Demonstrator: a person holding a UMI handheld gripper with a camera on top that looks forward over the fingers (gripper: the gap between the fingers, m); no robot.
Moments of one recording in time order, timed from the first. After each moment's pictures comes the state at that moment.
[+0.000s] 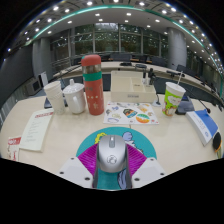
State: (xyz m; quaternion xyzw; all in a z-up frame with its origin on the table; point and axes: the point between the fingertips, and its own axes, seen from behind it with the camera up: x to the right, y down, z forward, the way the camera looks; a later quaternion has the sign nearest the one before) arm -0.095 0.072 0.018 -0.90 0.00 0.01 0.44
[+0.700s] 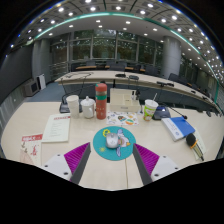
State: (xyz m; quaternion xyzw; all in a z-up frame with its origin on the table) arm -0.114 -0.094 0.172 -0.89 0.01 -0.04 0.46
